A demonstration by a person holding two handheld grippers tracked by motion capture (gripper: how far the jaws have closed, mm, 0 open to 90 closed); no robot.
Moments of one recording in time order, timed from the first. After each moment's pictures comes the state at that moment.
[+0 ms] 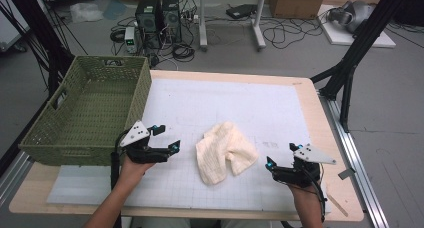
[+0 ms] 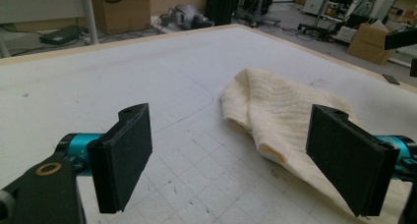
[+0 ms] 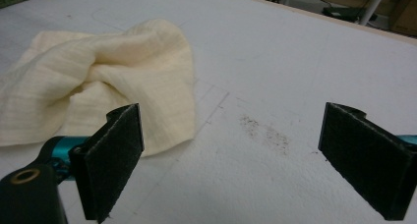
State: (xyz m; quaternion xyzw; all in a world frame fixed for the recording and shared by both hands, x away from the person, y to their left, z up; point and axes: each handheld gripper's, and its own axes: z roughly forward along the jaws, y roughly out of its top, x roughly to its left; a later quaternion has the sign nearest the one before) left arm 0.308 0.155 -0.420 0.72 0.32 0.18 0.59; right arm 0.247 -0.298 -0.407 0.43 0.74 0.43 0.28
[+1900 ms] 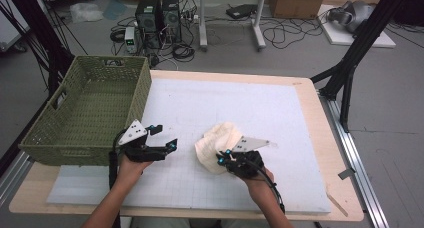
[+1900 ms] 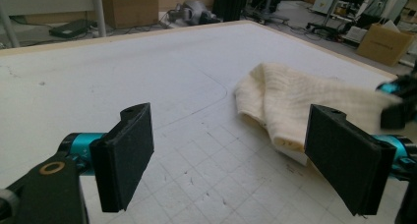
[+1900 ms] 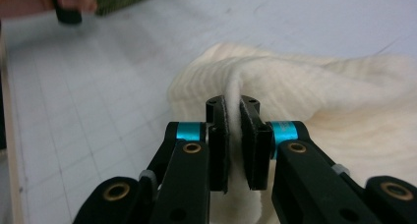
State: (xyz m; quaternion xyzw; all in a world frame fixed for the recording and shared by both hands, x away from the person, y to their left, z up) left arm 0.312 0.164 -0.425 0.71 0.34 0.18 0.58; right arm 0.281 -0.173 -0.413 0.29 0.83 0.46 0.12
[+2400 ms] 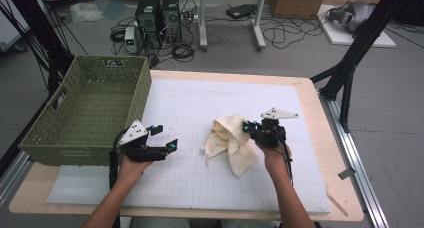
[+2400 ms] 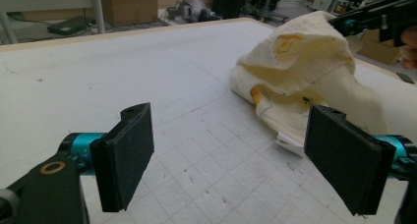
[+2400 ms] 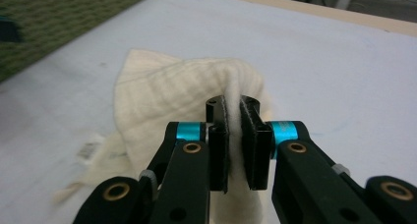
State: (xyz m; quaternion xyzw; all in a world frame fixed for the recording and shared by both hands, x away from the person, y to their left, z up) left arm 0.313 0.163 -0.427 0.72 0.34 0.18 0.58; right arm 0.348 -0.233 -0.391 0.42 0.76 0.46 0.18
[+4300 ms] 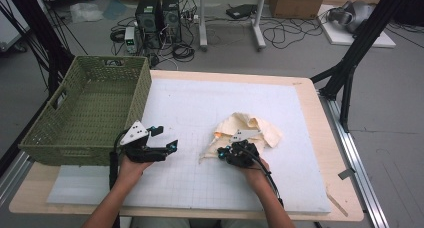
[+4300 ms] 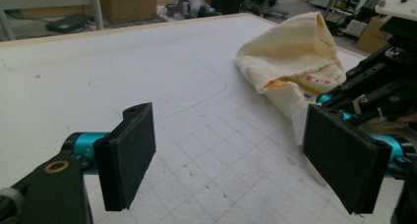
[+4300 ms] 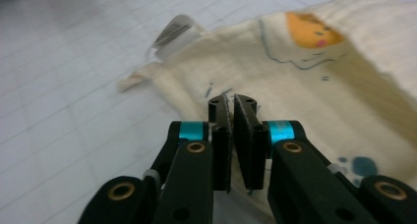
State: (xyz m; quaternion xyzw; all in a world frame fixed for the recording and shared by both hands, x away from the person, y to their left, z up) left arm 0.313 0.163 -0.429 0.72 0.34 0.18 0.58; right arm 0.327 -0.172 -0.449 0.31 0.85 0.41 0.09
